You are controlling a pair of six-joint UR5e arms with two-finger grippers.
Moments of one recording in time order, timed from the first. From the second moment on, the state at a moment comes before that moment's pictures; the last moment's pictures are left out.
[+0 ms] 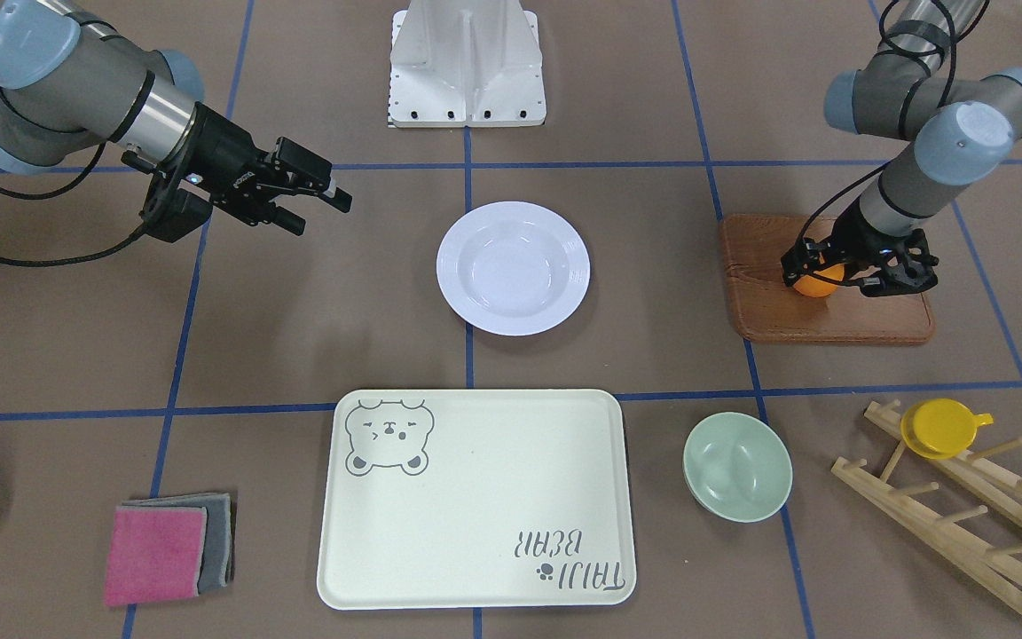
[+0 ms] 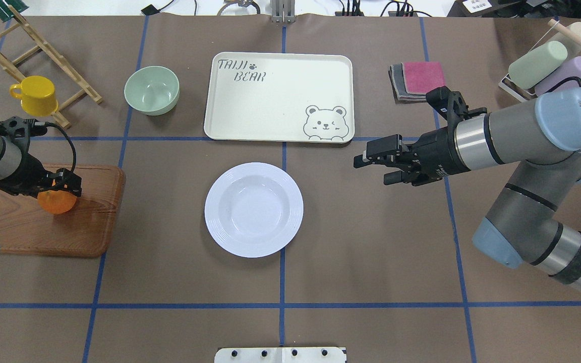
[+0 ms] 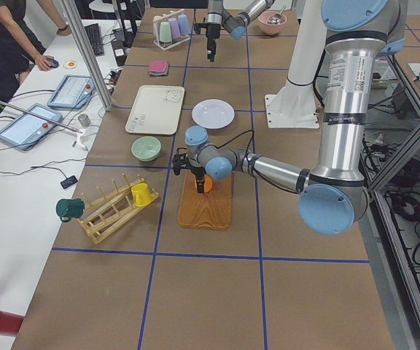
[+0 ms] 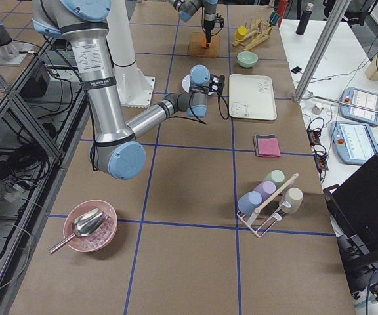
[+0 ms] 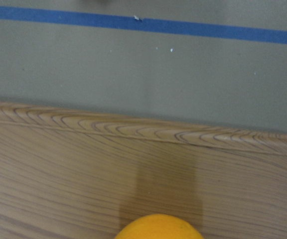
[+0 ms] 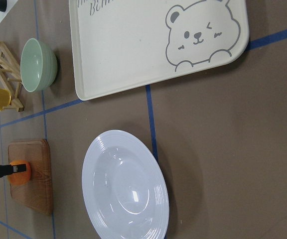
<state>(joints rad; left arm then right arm) -0.85 -1.62 -1.69 -2.02 -2.16 -0.99 0.73 -1.30 1.78 -0.58 2.21 1.61</state>
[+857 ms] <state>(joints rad) -0.84 -1.80 -1.73 -1.87 -2.17 -1.09 0.62 -1.27 1.76 -0.58 1.96 1.61</state>
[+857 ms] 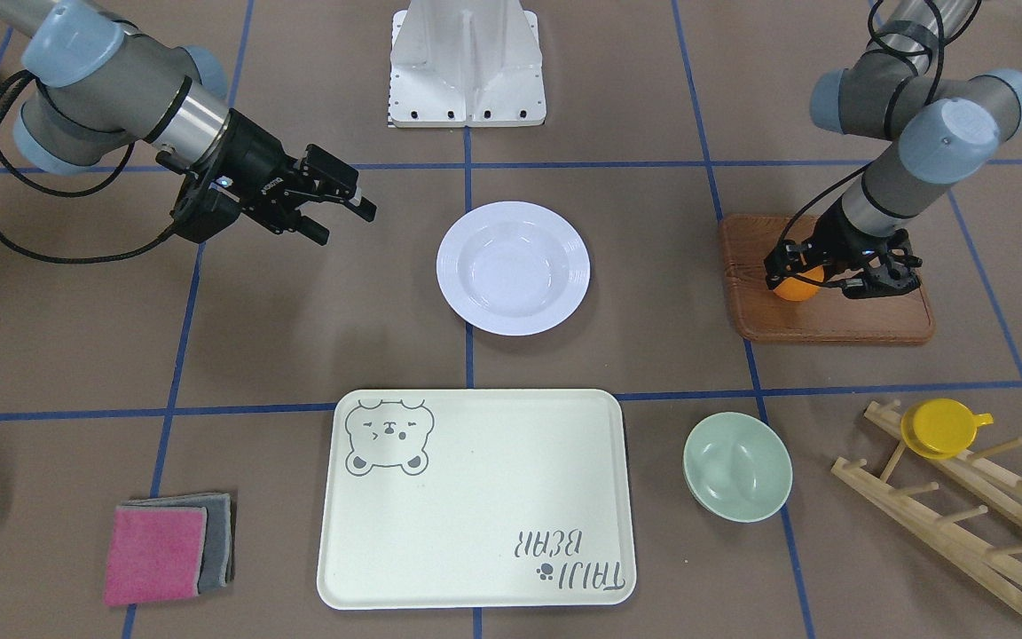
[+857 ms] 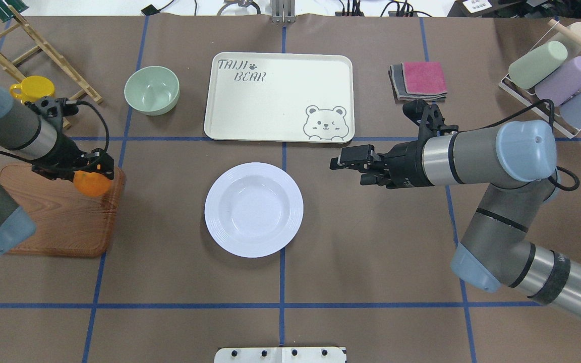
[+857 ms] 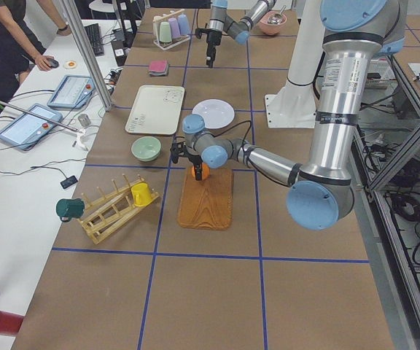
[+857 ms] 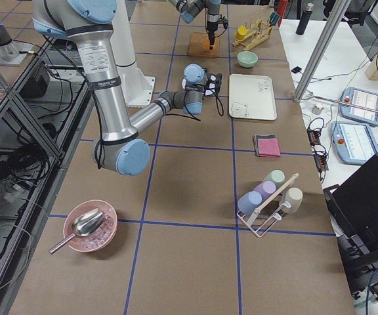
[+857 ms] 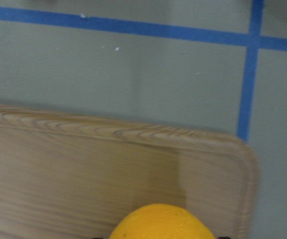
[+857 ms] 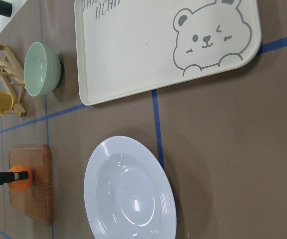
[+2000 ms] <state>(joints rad) -0.59 -2.22 -1.67 -1.62 -2.05 -1.37 0.48 -1.25 1.60 -0.32 1.72 1.72</state>
